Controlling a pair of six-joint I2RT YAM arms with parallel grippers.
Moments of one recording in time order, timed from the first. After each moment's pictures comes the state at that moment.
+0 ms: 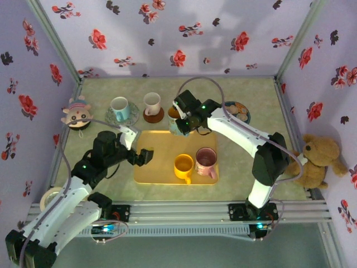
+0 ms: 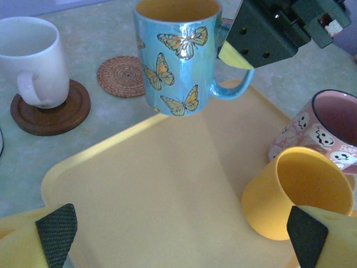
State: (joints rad) left arm -0.52 0.72 0.60 -0.38 0.26 -0.02; right arm 0.76 1.75 1.56 -0.88 0.05 0.19
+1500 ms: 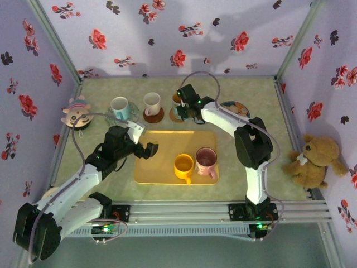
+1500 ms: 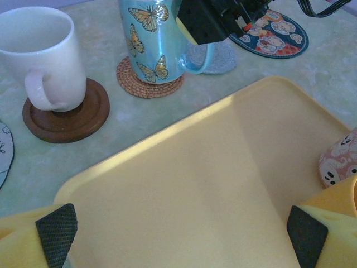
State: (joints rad) left arm -0.52 0.94 0.55 -0.13 0.19 0.00; right arm 0.63 2.00 1.60 -0.51 0.14 0.19
